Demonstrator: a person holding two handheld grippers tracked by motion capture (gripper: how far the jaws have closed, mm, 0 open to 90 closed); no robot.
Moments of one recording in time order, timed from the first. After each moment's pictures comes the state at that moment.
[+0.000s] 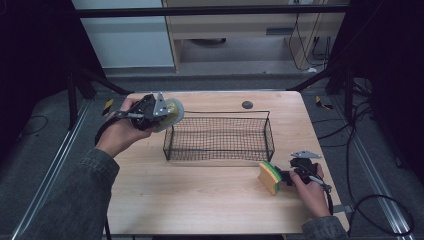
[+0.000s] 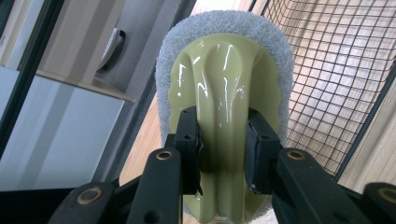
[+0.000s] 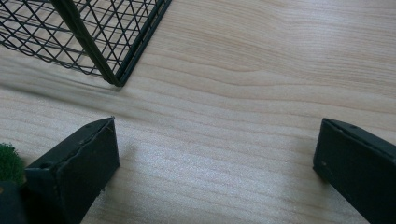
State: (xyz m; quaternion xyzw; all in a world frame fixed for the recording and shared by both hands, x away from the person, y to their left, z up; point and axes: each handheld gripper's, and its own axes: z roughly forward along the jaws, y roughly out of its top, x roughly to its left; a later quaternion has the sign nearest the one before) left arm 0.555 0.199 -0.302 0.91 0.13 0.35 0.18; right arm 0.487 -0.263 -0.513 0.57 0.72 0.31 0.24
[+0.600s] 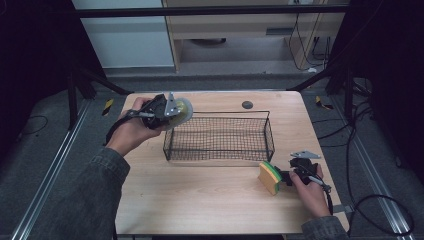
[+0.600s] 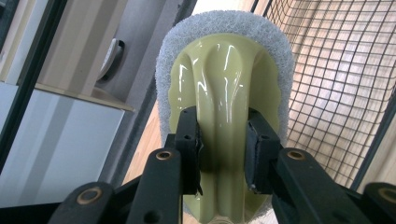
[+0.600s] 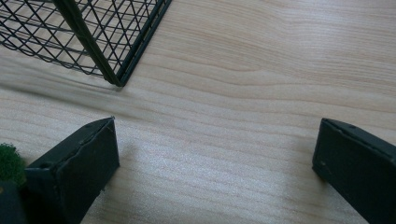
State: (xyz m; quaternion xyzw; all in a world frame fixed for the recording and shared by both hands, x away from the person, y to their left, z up) left arm 0.565 0.175 -0.312 0.91 0.12 0.35 0.19; right arm 0.487 -0.262 -0.513 0.57 0.72 0.31 0.25
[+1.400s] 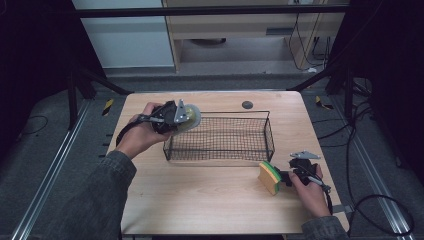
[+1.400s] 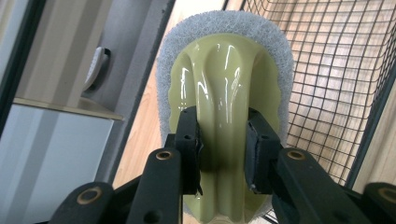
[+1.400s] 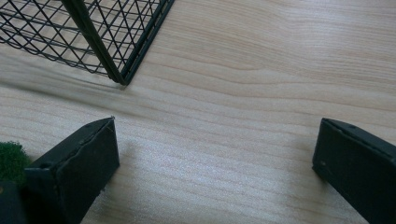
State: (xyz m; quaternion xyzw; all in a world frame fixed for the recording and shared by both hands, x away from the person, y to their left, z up) left arm 0.568 0.158 -0.335 0.92 0.09 0.34 0.19; right arm 0.485 -0.260 -0.513 0.57 0.72 0.31 0.25
